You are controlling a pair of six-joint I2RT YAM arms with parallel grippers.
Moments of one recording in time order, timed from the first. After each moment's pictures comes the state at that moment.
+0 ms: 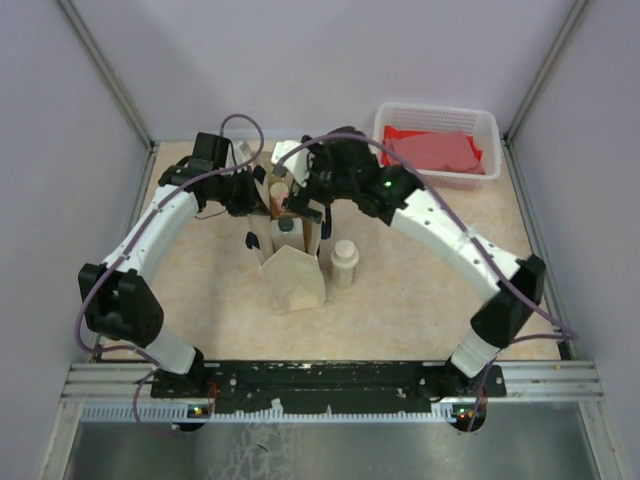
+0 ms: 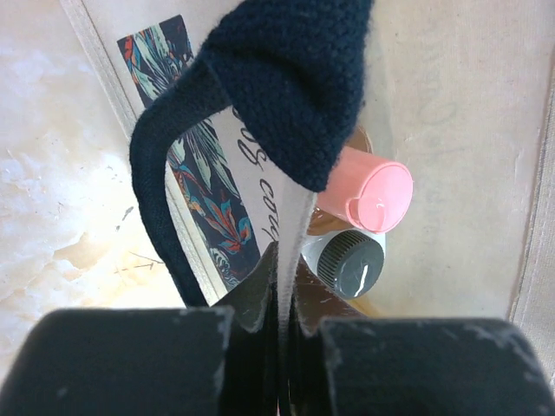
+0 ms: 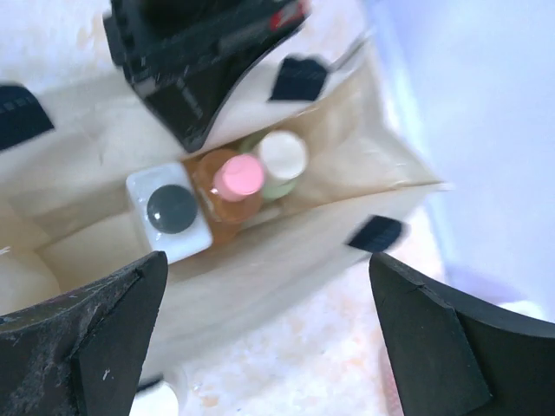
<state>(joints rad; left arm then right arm) -0.27 1.58 1.45 -0.77 0.35 -0.41 0.81 1.68 1.72 -0.60 -0.18 -0.61</state>
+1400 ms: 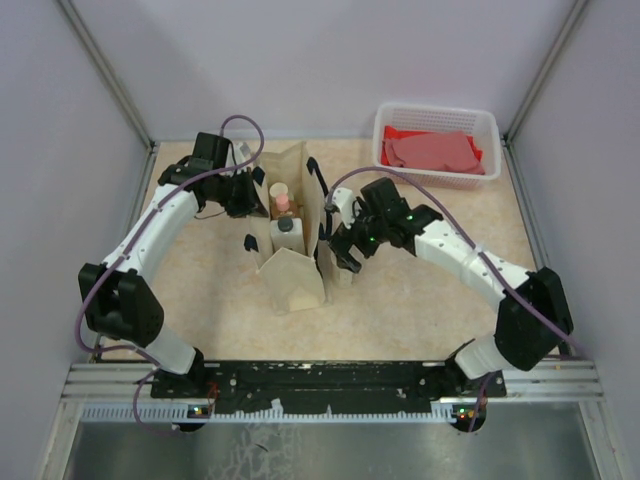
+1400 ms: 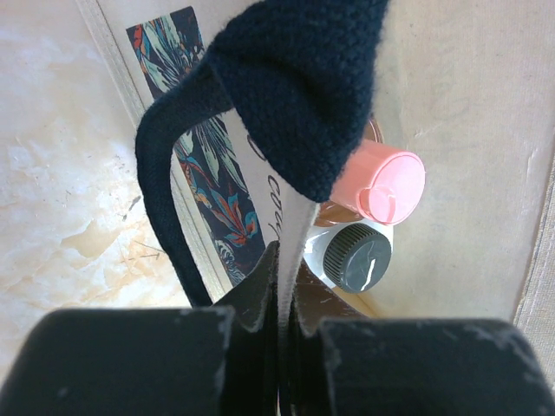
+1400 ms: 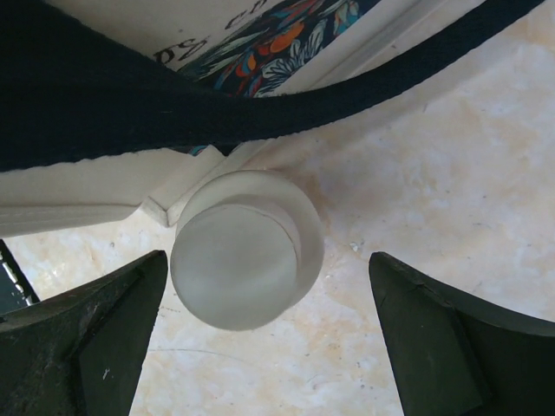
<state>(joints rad) -0.27 1.59 1.46 -0.81 0.34 -0.40 0.62 1.43 1.13 -0.55 -0.32 -0.32</state>
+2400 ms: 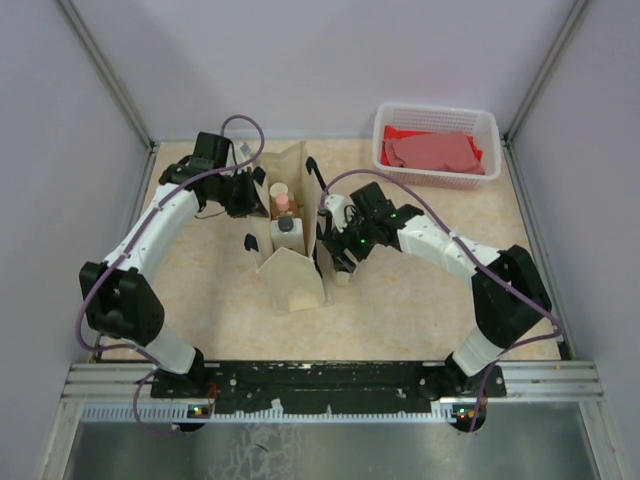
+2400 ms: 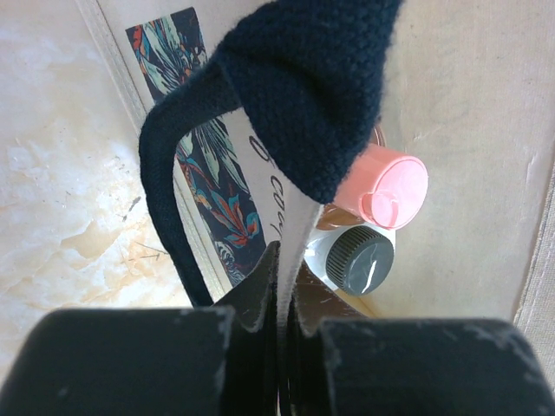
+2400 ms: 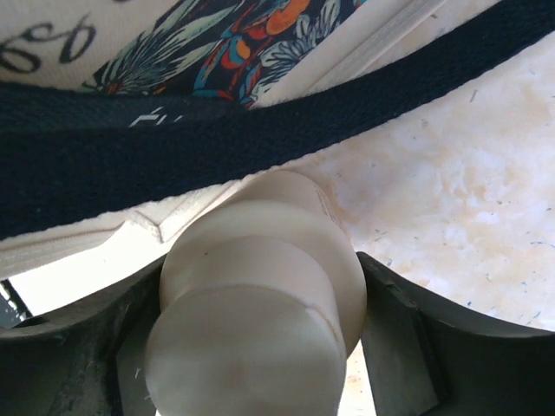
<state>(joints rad) -0.27 1.59 1.46 -0.81 0.34 -0.40 0.62 1.59 1.13 -0.50 -0.35 -0.28</state>
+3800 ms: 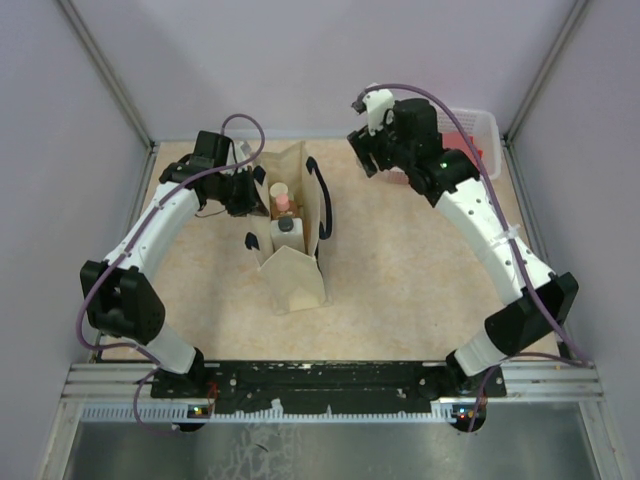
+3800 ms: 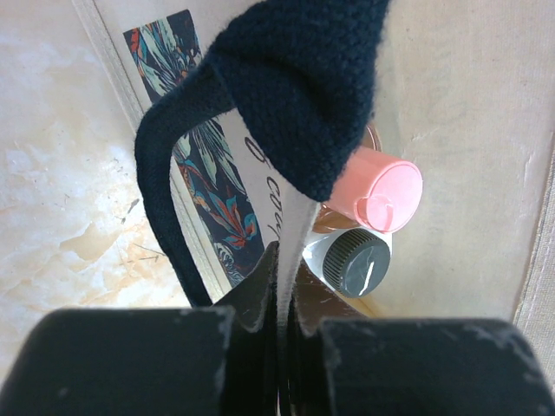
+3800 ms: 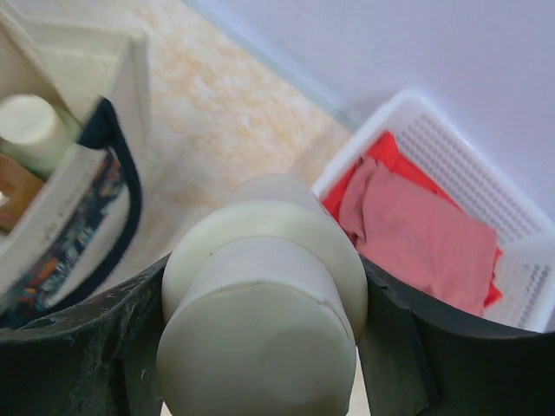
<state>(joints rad) -0.27 1.60 1.48 -0.81 0.34 -0.40 0.49 1.54 1.68 -0.58 0.08 -0.31</state>
